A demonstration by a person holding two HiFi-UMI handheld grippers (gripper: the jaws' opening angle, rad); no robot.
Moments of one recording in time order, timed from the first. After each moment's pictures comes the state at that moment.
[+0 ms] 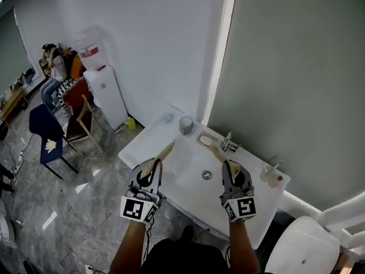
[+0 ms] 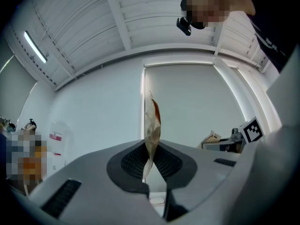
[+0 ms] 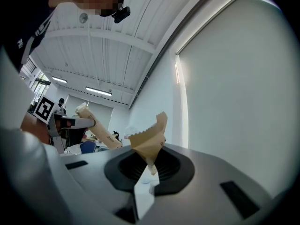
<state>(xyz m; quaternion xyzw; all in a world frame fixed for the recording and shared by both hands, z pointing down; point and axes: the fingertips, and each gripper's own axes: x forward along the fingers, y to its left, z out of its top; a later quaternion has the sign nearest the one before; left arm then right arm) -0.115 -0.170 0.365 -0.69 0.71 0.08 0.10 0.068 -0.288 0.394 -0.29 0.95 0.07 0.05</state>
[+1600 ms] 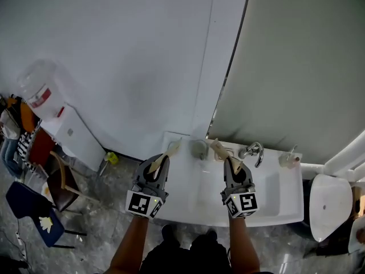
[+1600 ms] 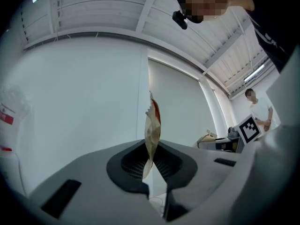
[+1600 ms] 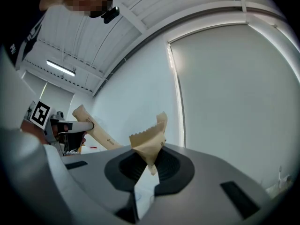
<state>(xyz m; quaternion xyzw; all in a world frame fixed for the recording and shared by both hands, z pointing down) -0.423 -0.362 0.383 -0.85 0.52 0.08 0.07 -0.216 -0.386 0.415 -0.52 0.85 0.03 0.04</state>
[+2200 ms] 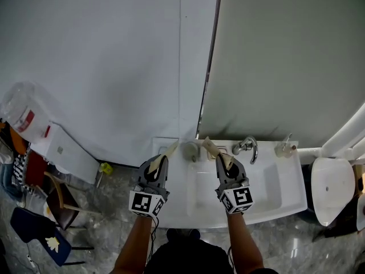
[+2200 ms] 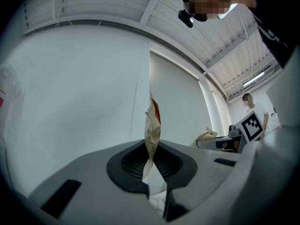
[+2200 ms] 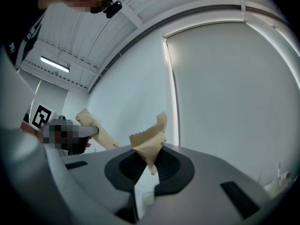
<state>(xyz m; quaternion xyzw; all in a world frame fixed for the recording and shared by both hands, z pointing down) -0.388 -0.427 0.423 -0.87 0.49 0.08 0.04 -0.202 -0.429 0.442 -0.54 0.84 0.02 0.02</state>
